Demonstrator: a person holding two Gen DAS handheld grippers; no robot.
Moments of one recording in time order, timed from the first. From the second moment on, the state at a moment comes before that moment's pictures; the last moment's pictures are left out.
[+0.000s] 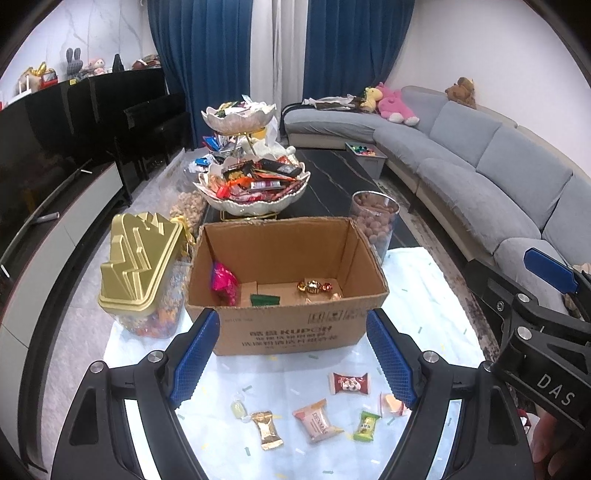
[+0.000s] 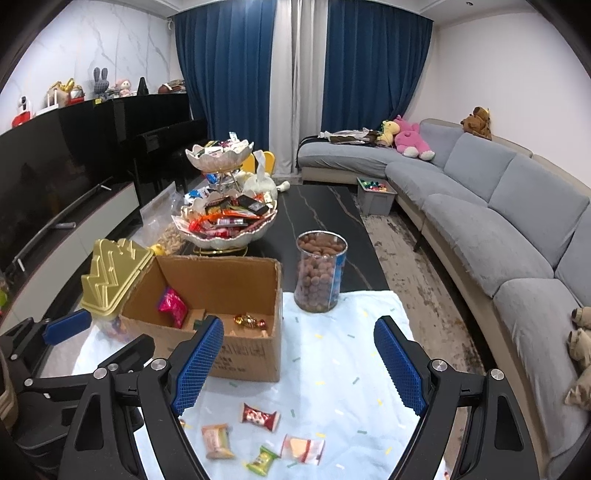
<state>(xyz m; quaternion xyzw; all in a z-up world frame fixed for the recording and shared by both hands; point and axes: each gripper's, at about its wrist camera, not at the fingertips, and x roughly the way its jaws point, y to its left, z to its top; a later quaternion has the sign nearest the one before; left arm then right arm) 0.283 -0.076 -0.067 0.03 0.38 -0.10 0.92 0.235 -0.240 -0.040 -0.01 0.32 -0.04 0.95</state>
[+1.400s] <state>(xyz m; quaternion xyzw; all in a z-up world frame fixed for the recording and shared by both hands) 0.249 -0.108 -0.204 0.06 0.45 -0.09 0.89 0.211 -0.271 -0.181 0.00 0.41 -0.07 0.91</state>
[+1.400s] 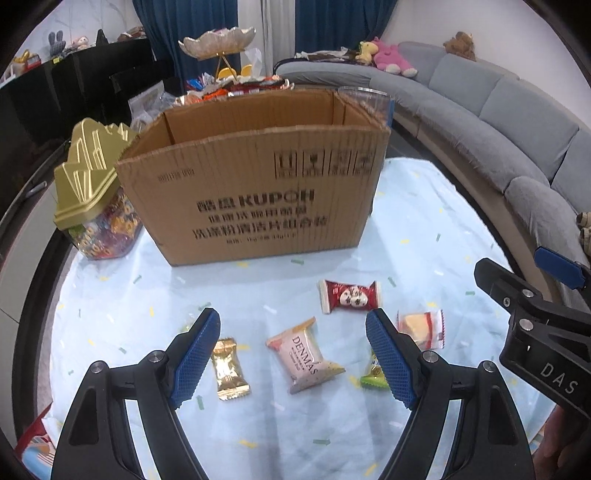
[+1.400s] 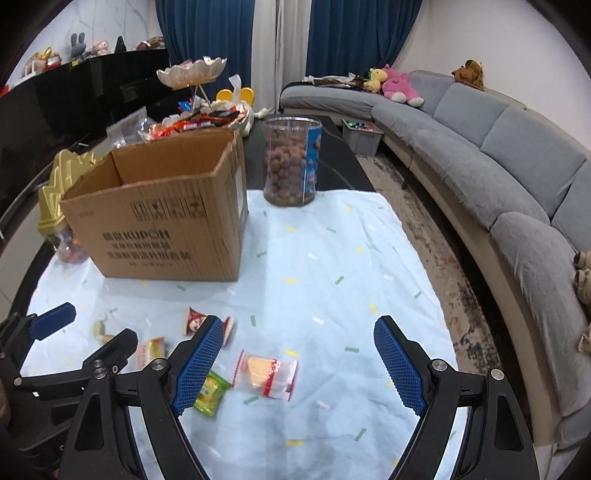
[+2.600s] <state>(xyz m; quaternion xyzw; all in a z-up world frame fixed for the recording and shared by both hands) 0.268 -0.112 -0.291 0.08 0.51 -0.07 0.86 0.252 -0.265 -0.274 0.03 0.52 -0.05 0.85</state>
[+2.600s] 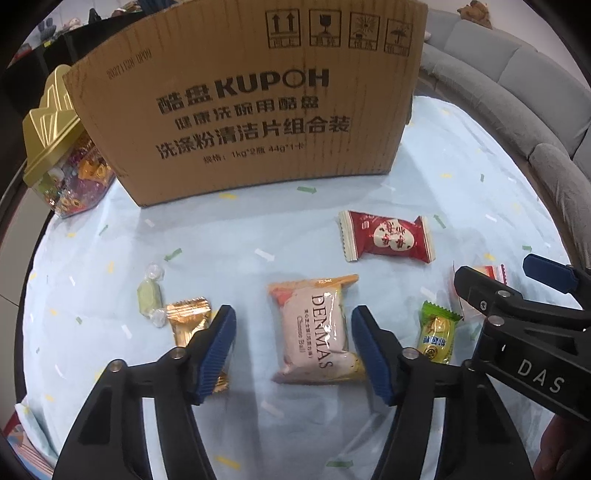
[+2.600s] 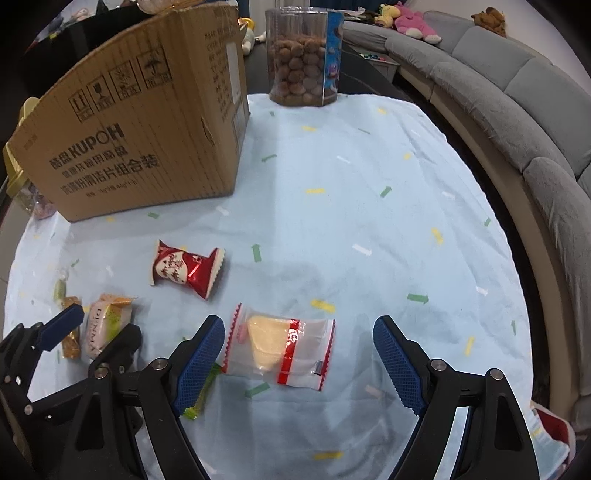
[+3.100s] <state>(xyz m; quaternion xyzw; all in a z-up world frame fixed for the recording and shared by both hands) 0.265 -0.117 -0.290 0.07 0.50 -0.08 0.86 0.248 -0.266 -0.281 0.04 0.53 -0.04 0.85</state>
